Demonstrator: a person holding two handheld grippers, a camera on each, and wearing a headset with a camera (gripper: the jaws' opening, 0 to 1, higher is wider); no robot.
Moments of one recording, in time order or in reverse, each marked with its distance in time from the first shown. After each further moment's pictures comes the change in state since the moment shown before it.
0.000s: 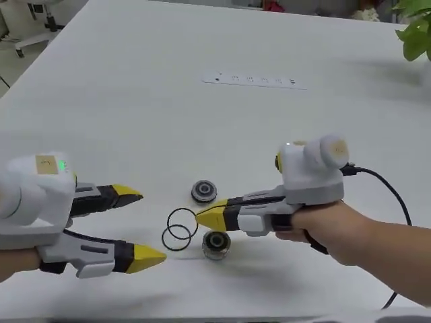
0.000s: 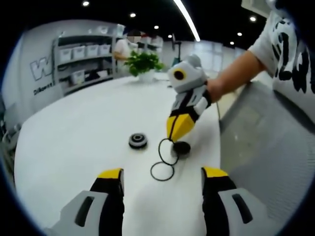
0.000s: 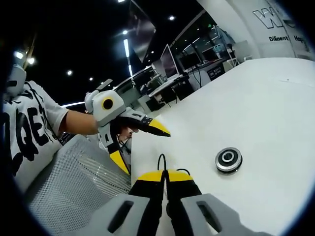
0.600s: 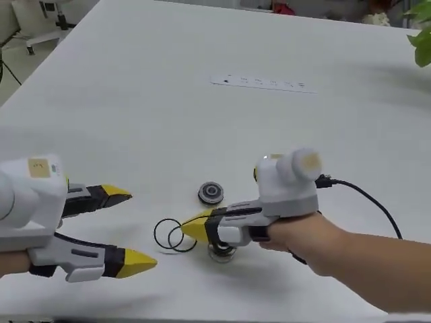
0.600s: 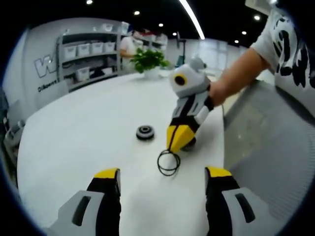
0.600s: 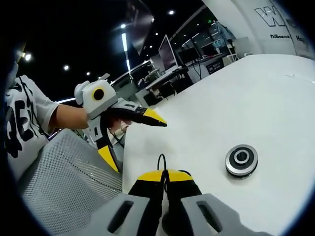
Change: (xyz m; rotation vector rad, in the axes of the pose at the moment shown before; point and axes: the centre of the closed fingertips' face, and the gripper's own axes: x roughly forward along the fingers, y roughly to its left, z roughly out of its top) left arm -0.010 0.011 -0.012 -0.015 0.019 0.038; right arm 0.036 -0.009 -0.014 -0.011 0.050 -0.025
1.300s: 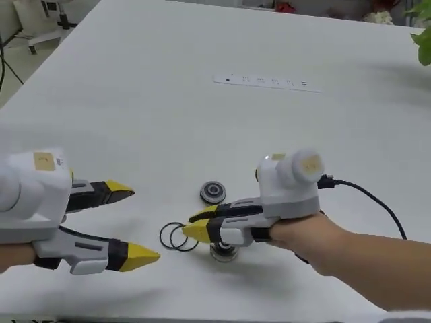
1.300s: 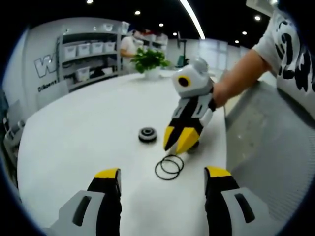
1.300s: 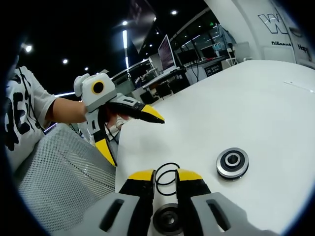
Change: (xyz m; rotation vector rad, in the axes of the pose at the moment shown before) left arm 0.003 0.008 0.008 0.000 -0.002 0.000; right arm -0.009 -0.008 0.002 -0.055 0.000 -0.044
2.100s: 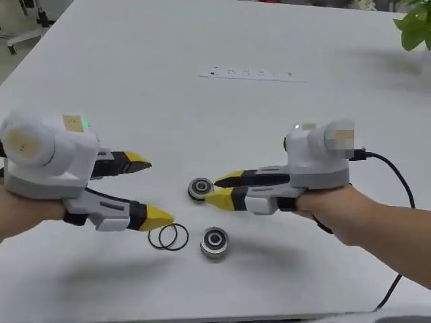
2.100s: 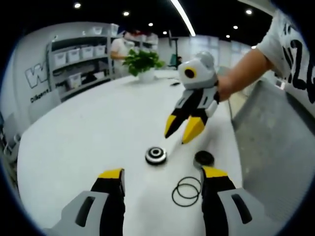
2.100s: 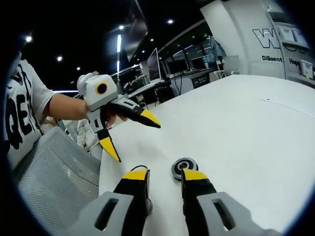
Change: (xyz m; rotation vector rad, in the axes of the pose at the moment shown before) left arm 0.045 0.023 0.035 0.080 0.011 -0.043; right arm -0.052 -0.048 0.021 -0.060 -0.064 -0.142
